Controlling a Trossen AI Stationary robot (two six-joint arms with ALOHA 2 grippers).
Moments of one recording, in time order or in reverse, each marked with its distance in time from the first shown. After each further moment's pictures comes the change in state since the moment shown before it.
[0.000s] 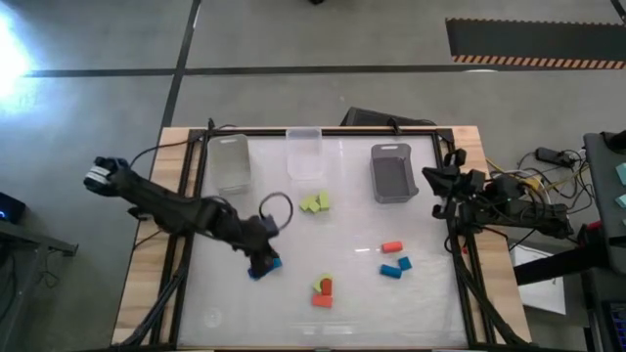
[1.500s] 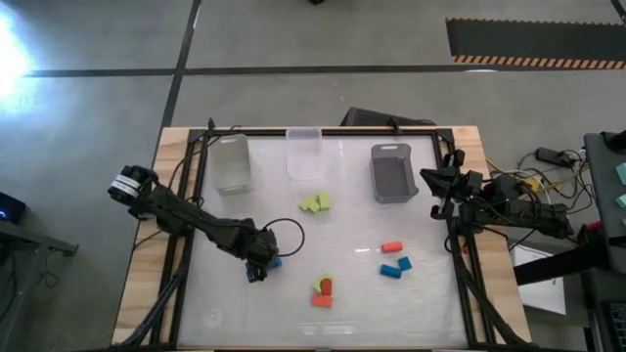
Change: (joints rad) left arm -0.017 0.285 -0.101 -0.173 -0.084 0.110; right arm 0.000 0.000 0.001 -0.034 0.001 -0.017
